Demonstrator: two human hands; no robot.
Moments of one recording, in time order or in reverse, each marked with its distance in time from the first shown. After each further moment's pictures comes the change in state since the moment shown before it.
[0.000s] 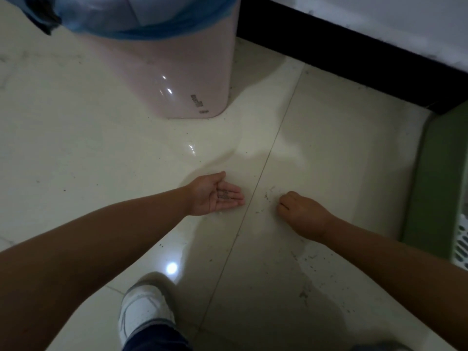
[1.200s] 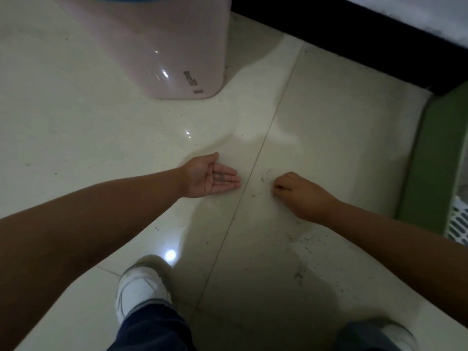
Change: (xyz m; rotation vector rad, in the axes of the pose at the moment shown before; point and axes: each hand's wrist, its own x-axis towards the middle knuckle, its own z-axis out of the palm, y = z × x) left_hand -0.001 0.001 0.000 0.011 0.003 0.006; right_hand -0.002 0.010 0.008 0.063 0.116 -0.051
